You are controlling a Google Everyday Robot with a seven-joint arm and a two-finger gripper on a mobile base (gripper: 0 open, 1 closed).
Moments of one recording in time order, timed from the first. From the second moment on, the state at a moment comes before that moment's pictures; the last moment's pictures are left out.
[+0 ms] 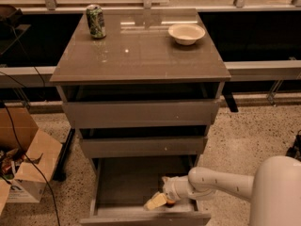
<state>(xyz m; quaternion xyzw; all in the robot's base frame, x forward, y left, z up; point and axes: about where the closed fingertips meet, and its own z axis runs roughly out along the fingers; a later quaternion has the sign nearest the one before) 0.505 -0.028 0.291 -0.39 0.82 0.33 0.24</state>
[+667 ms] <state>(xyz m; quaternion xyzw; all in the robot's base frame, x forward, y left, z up) 0.517 -0.070 0.189 -0.37 0.85 0.31 0.21</state>
